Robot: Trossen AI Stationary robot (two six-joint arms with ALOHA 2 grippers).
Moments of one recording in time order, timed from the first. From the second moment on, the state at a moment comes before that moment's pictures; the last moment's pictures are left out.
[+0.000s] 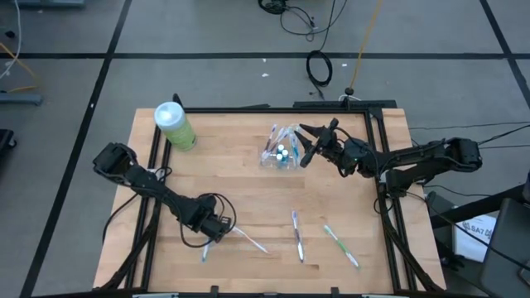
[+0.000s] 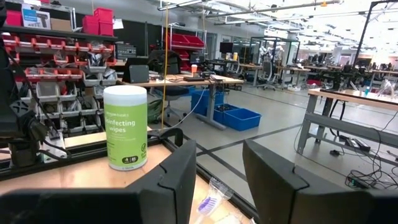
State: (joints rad) left arm -0.51 1.66 0.88 -0.76 -0.10 -1.85; right arm -0.09 1.23 0.56 0.79 0.55 -0.11
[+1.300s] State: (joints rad) left arm -0.02 1.40 1.03 0.12 -0.66 -0.12; right arm -0.09 1.23 0.56 0.46 0.54 0.15
